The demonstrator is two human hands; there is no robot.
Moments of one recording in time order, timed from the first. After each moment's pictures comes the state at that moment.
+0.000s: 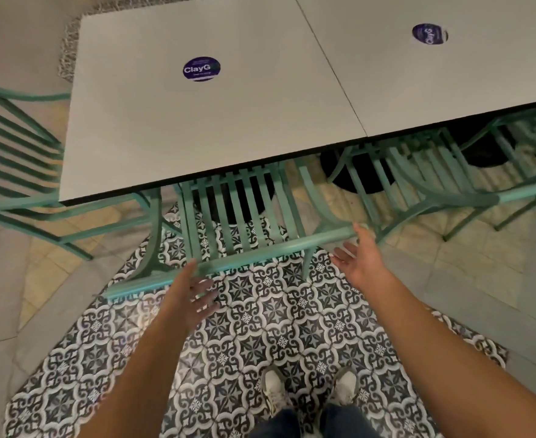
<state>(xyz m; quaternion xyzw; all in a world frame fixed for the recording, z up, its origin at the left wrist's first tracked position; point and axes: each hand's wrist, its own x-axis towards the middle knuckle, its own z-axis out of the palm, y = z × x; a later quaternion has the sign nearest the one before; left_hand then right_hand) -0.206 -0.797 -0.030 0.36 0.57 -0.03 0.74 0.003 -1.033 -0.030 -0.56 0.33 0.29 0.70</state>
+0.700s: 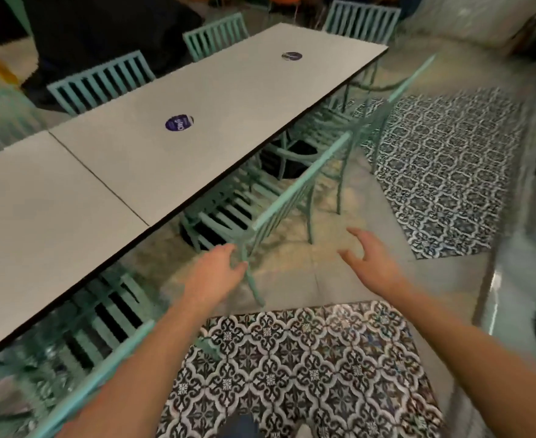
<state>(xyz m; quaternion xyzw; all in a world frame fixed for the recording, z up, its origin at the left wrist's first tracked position) 0.084 -1.160 0.085 0.98 -0.02 -0.10 0.19 0.061 -1.448 0.061 -0.94 0.09 0.03 0.33</state>
